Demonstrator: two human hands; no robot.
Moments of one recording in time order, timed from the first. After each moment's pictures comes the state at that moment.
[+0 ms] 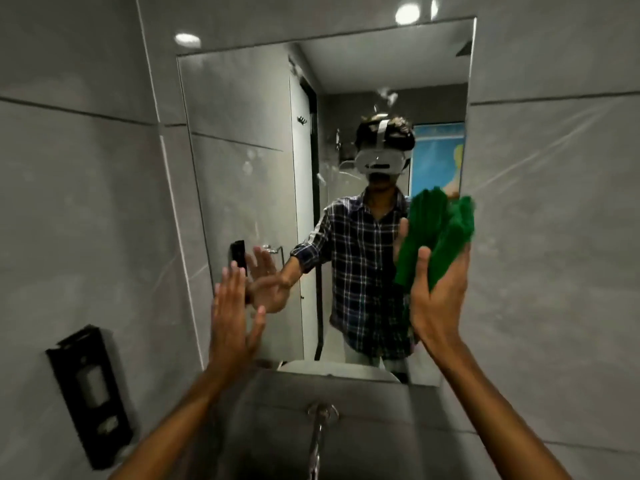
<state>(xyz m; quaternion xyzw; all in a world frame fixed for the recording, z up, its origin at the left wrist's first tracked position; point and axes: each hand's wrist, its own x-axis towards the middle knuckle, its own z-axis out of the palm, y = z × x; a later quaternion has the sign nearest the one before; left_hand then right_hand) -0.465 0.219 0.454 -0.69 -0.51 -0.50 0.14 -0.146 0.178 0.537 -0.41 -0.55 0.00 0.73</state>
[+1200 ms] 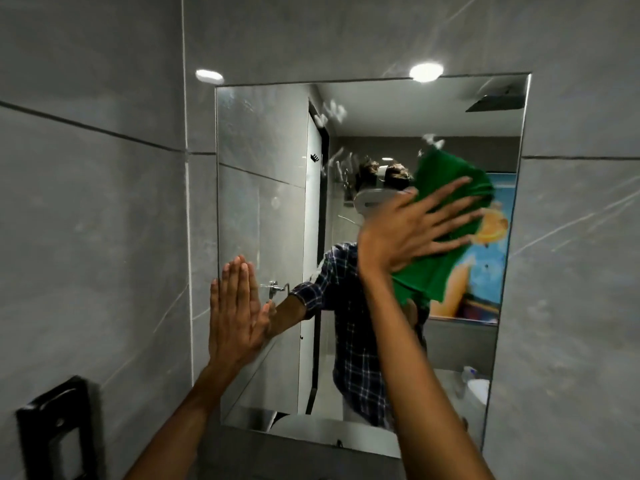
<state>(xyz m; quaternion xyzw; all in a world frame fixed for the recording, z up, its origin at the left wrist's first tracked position) -0.496 0.303 0.505 -0.64 -0.54 -0.46 0.29 -0.272 0.268 0.698 -0.62 -0.26 -0.16 0.73</state>
